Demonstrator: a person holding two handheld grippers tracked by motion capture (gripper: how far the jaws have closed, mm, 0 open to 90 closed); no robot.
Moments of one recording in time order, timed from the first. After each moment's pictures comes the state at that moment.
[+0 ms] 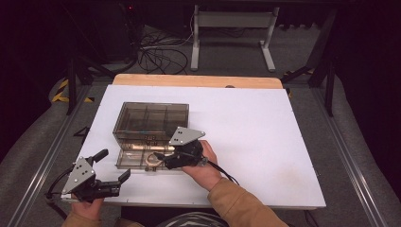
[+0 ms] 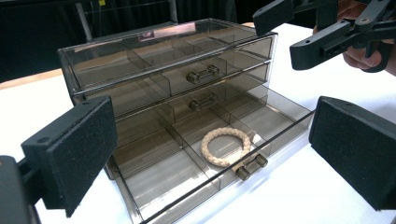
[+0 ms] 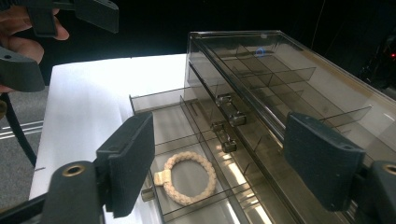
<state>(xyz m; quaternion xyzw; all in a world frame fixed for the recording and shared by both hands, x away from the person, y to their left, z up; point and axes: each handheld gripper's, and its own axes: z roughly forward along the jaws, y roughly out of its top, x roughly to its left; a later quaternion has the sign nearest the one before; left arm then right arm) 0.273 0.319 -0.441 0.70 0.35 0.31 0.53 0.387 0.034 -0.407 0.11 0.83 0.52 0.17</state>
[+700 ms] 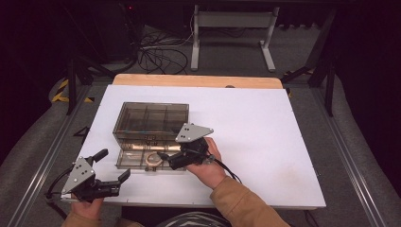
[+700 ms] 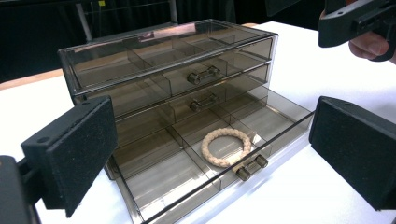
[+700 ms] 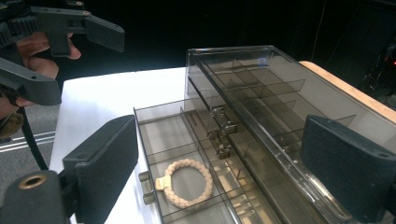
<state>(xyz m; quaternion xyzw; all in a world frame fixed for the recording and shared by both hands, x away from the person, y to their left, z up) 0.274 0.319 -0.441 0.70 0.35 0.31 0.53 0.389 0.019 -0.395 0.11 0.82 0.54 0.16</state>
